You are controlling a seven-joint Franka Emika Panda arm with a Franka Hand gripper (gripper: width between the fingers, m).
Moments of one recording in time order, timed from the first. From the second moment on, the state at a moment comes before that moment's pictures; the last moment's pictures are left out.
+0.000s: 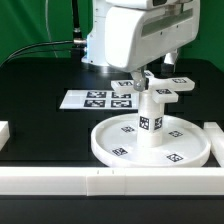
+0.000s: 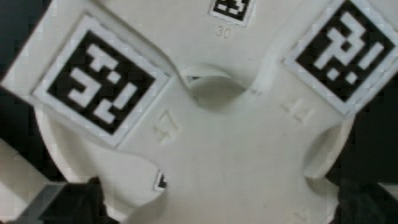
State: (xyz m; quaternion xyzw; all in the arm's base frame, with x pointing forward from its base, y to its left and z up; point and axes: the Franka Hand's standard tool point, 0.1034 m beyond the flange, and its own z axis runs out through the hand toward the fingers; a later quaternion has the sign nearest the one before) arm 0.550 0.042 0.111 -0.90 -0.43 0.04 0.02
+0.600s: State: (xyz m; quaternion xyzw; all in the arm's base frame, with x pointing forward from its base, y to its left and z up) arm 0.551 0.041 0.108 -0.90 -0.43 0.04 0.02
